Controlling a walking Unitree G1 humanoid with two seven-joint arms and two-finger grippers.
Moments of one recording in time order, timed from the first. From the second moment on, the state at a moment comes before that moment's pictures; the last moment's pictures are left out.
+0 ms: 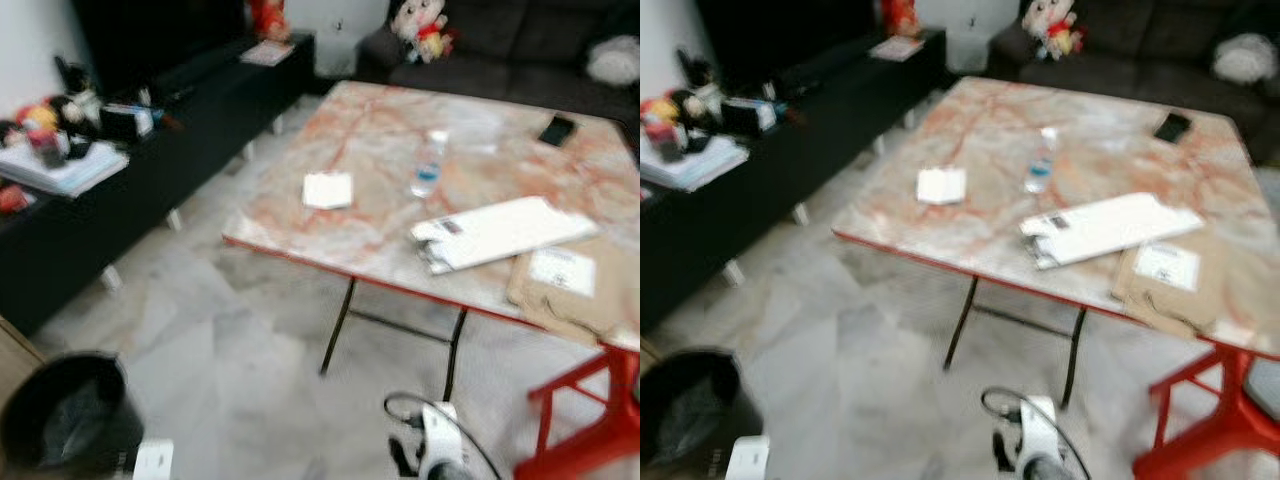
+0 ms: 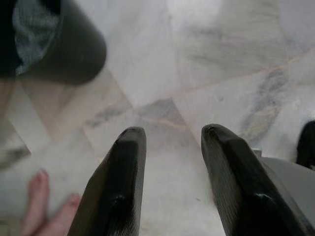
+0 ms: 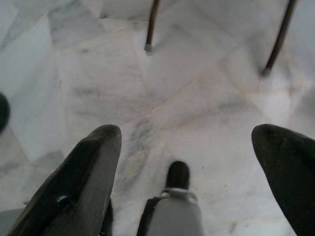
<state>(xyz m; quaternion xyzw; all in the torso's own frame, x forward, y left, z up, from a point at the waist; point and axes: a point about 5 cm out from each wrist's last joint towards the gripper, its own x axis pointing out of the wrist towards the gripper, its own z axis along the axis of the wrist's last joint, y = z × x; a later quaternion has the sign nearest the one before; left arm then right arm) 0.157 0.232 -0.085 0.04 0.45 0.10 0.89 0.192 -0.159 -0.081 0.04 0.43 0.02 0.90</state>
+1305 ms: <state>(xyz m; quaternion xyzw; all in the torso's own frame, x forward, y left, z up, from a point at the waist) 0.293 0.200 0.114 0.13 -0.12 0.04 0.98 0.316 -0.142 0.039 0.03 0.08 0.12 0.99</state>
